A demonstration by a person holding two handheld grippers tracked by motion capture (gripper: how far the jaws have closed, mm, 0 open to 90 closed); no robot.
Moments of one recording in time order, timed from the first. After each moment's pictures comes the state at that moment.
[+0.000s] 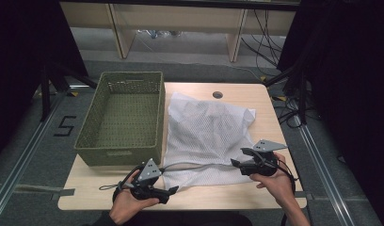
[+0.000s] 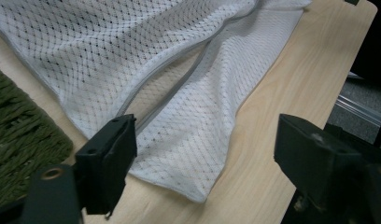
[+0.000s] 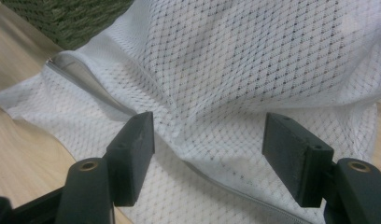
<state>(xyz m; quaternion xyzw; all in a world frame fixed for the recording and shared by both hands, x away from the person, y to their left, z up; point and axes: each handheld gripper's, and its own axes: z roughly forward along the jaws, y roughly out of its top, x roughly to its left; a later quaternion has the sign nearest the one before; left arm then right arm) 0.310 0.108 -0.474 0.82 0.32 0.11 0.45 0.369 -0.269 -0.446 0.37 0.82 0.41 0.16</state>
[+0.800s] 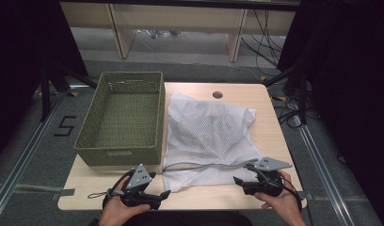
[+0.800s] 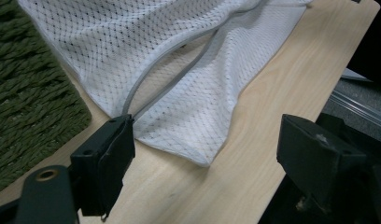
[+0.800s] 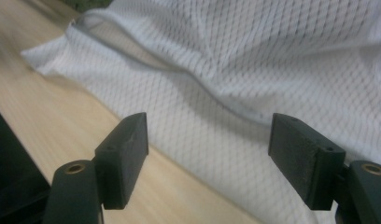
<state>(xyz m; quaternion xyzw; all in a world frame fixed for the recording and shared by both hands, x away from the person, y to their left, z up) 0.290 0.127 -0.473 0.82 0.33 0.12 0.44 0.320 -0.274 -0.460 0.37 0.83 0.39 0.16</state>
